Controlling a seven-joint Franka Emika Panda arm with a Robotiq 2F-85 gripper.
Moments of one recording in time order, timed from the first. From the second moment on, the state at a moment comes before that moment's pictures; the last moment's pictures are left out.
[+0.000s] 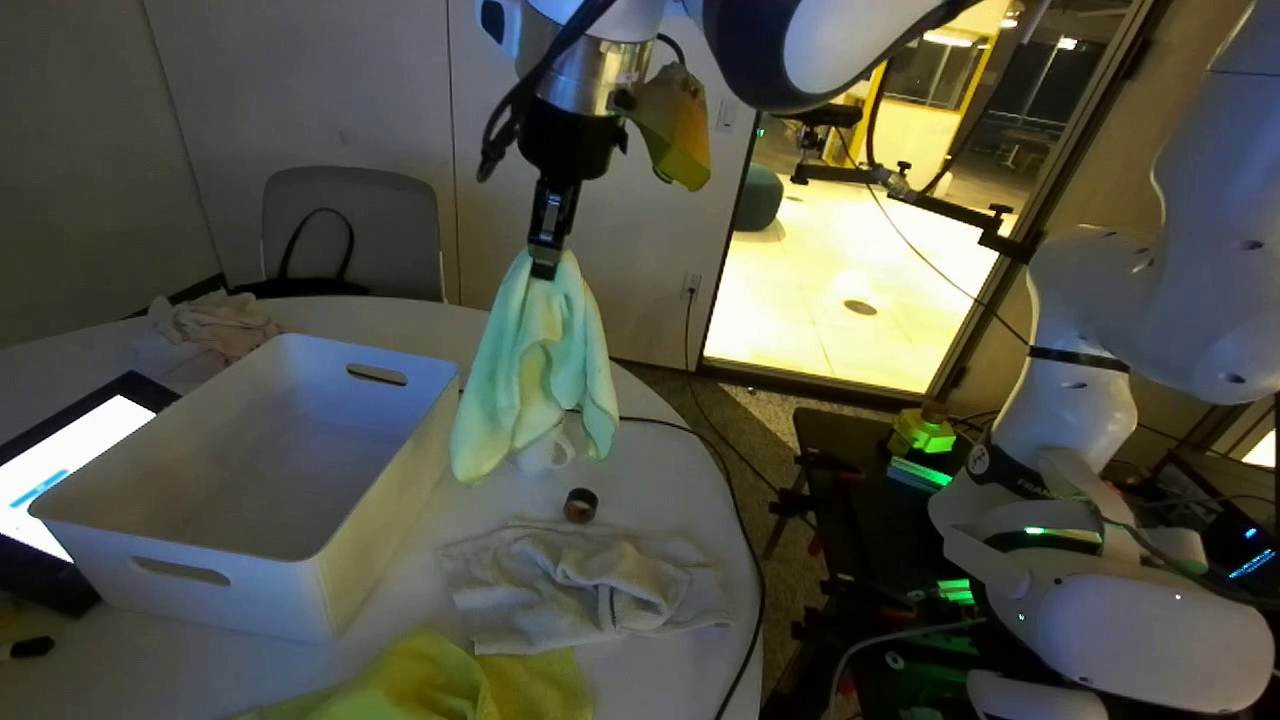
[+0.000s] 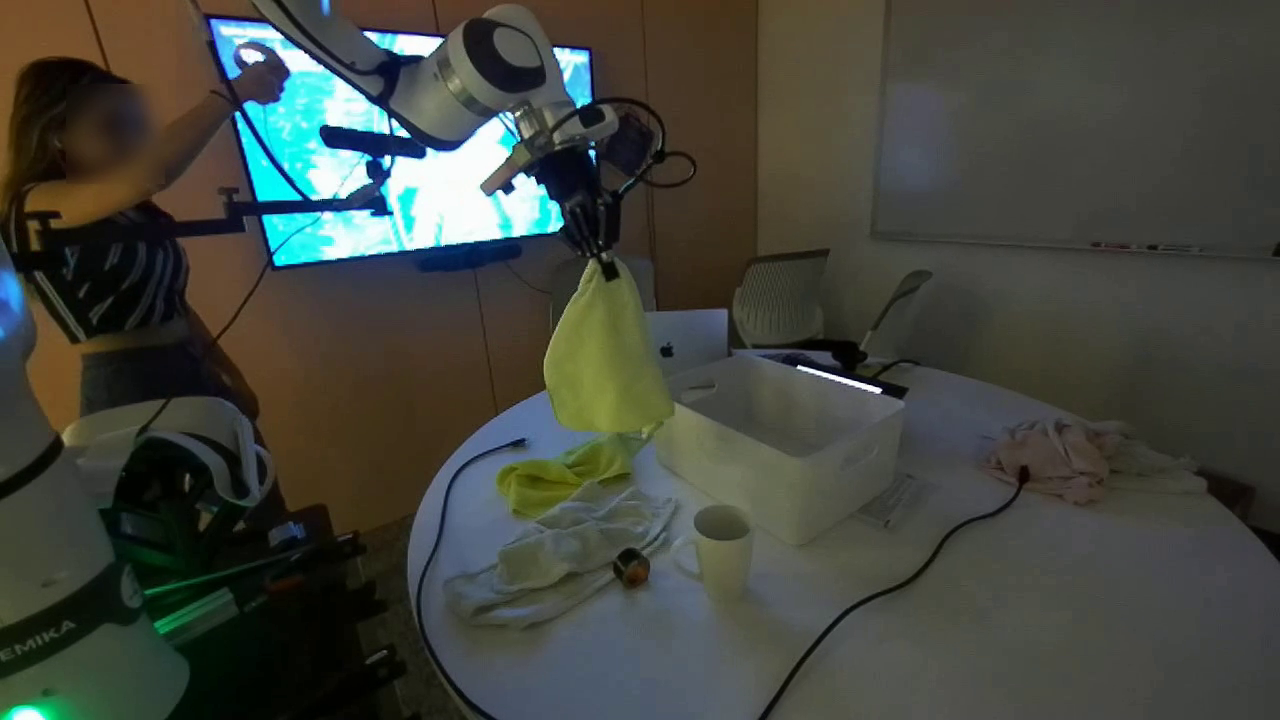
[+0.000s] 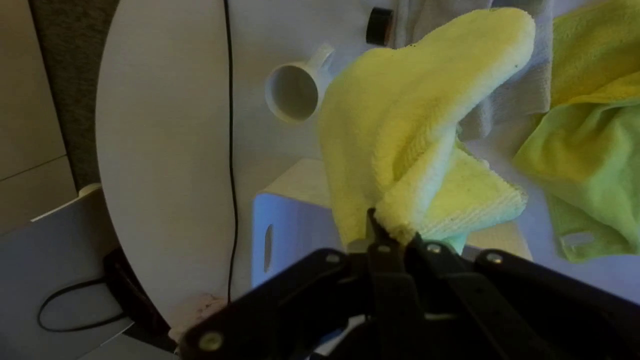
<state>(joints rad) 0.17 0.05 0.10 -1.99 -0.44 2.12 0.32</state>
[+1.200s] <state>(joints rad) 0.28 0.70 0.01 -1.16 -0.41 2.01 0.44</state>
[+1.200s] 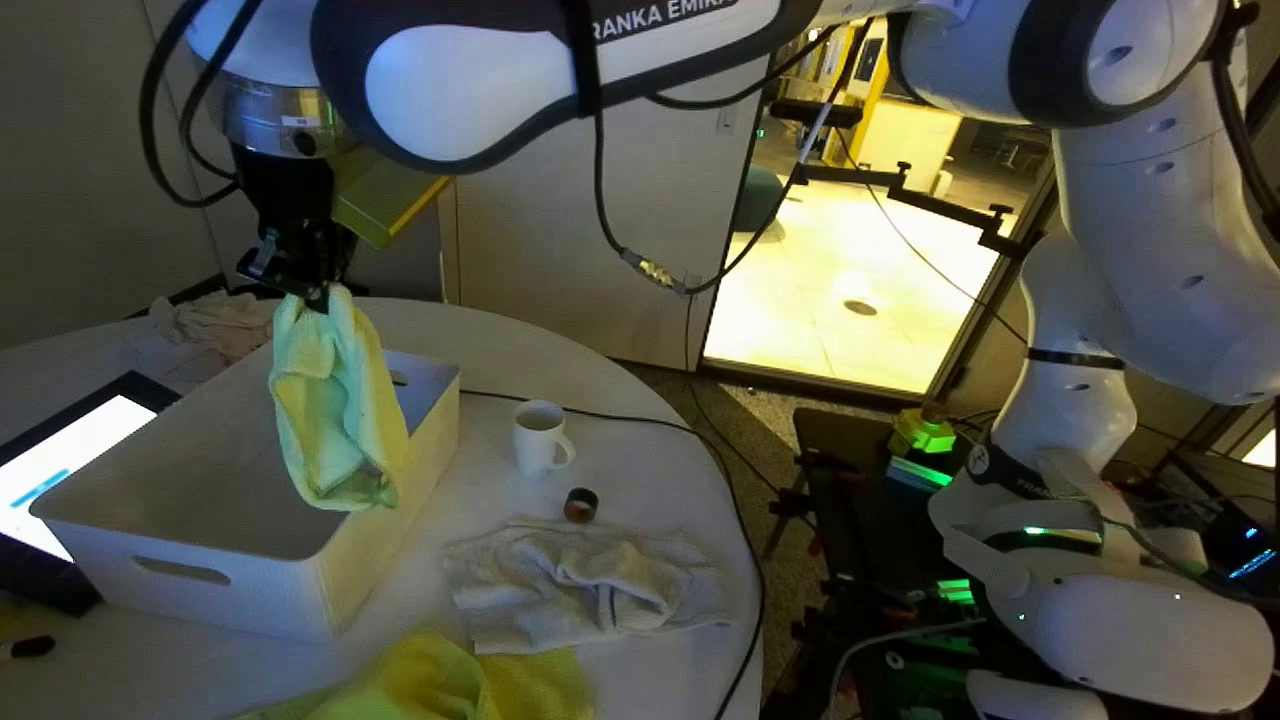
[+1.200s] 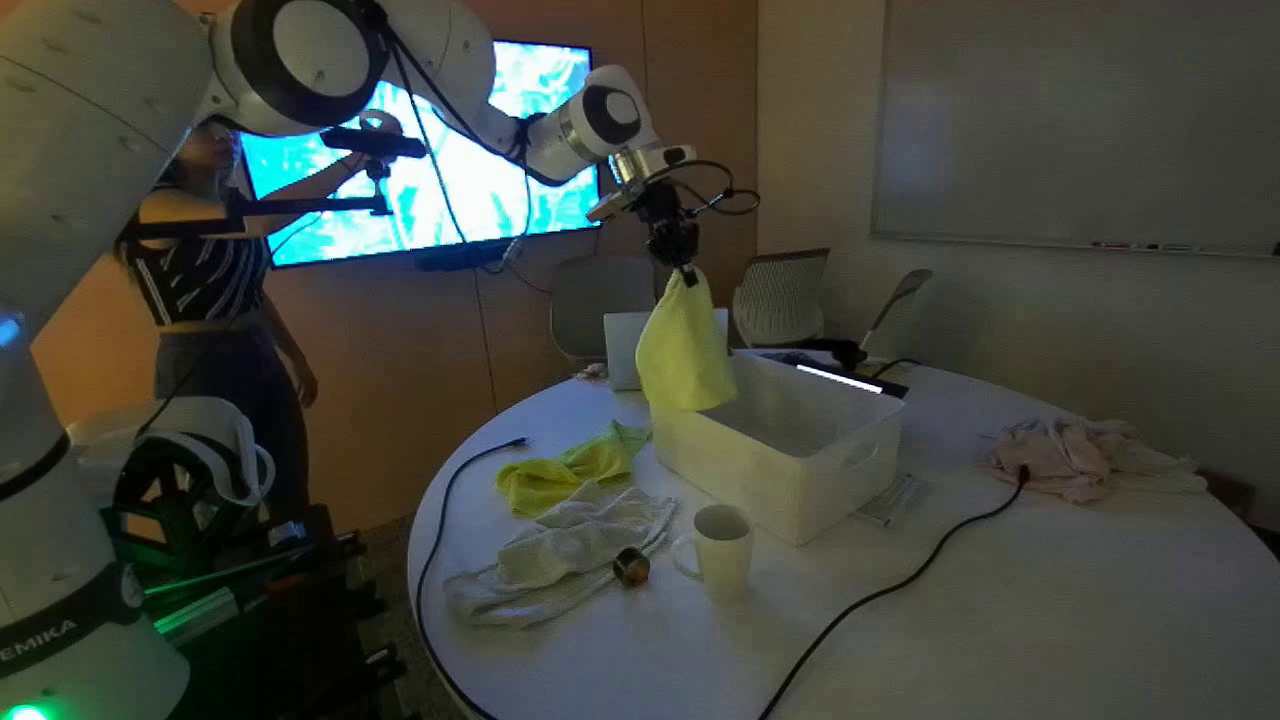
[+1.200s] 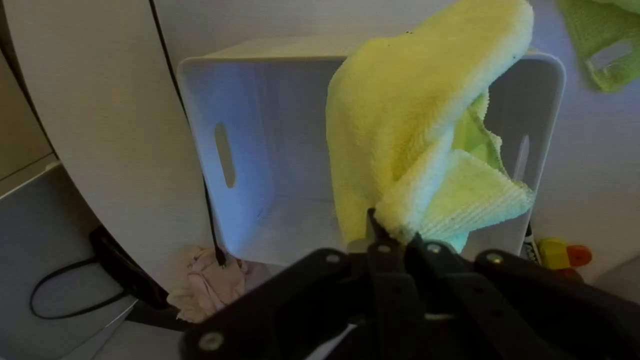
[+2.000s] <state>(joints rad) 0.25 1.07 -0.10 -0.75 -0.28 1.88 0.53</state>
